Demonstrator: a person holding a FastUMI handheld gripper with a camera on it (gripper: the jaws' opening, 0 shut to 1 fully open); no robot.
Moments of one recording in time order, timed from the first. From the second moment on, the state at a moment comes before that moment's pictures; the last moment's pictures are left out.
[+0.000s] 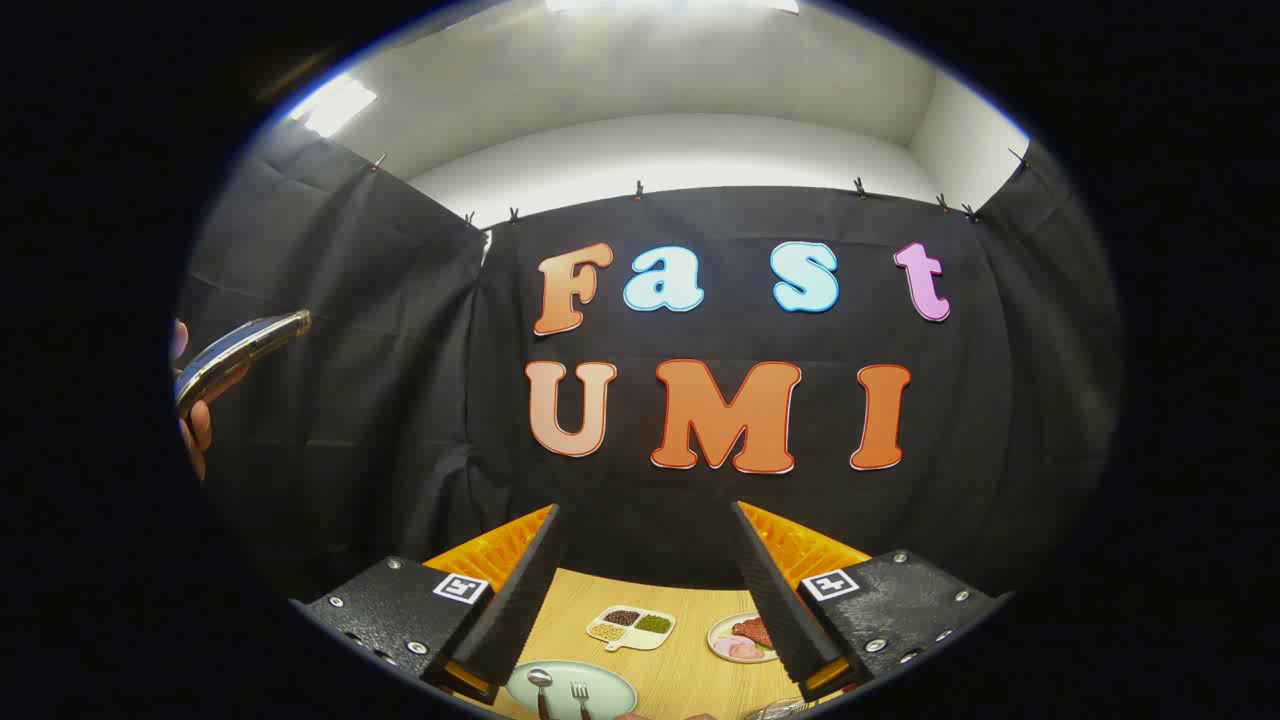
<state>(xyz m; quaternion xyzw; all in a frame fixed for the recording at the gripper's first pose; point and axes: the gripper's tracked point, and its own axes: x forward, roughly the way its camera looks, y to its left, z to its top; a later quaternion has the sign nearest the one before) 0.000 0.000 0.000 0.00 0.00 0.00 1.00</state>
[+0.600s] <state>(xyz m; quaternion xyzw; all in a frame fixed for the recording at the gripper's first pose) -0.006 -0.002 -0.004 0.00 0.00 0.00 1.00</state>
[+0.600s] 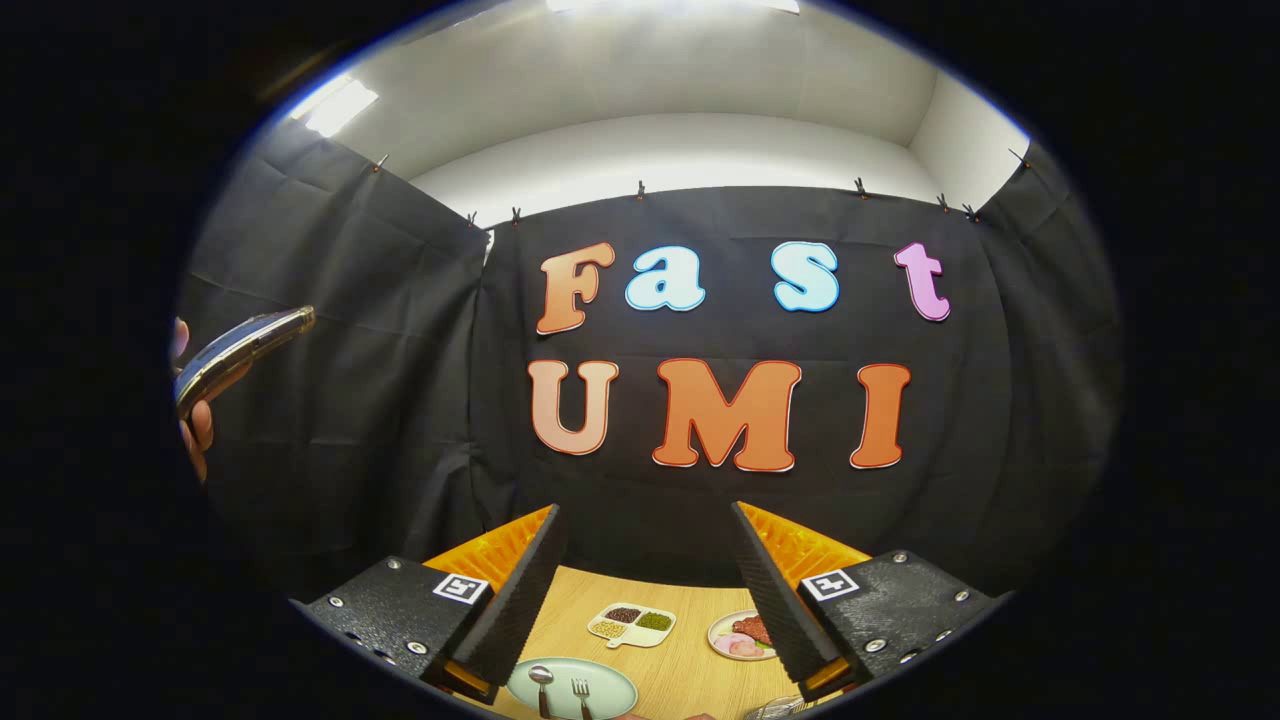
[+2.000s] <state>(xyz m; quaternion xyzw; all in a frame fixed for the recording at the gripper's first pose) -0.009 0.056 -0.195 0.05 0.30 0.17 0.94</state>
